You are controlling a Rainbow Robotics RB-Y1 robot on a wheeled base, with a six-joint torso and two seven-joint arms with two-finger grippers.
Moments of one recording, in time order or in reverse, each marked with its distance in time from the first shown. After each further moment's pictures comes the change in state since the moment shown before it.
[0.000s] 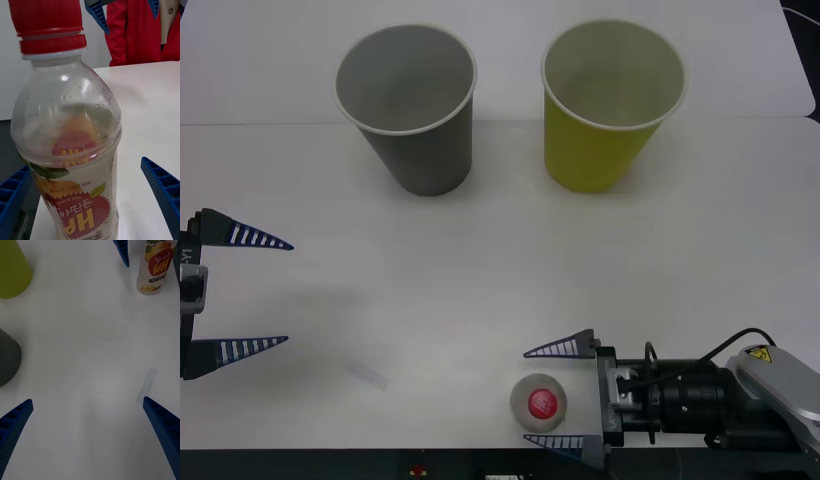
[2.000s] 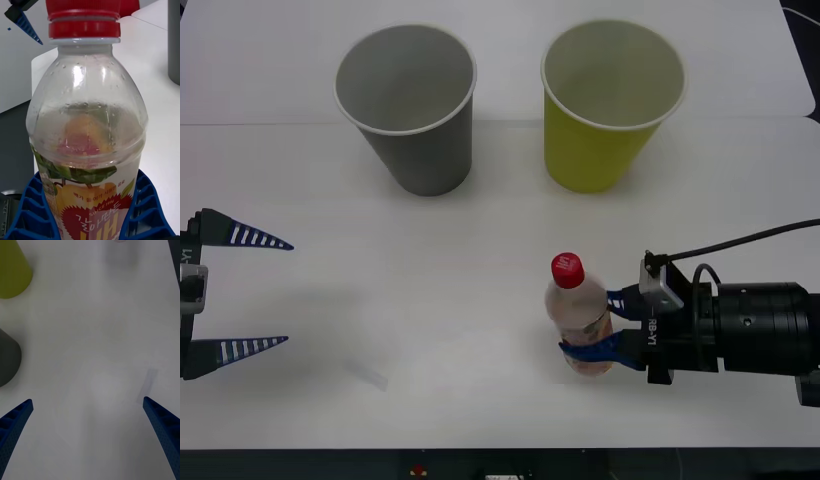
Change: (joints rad) right arm 0.122 -0.069 -0.406 -0.700 0.550 0.002 -1.161; left arm 0.000 0.000 0.000 0.000 0.000 0.000 0.000
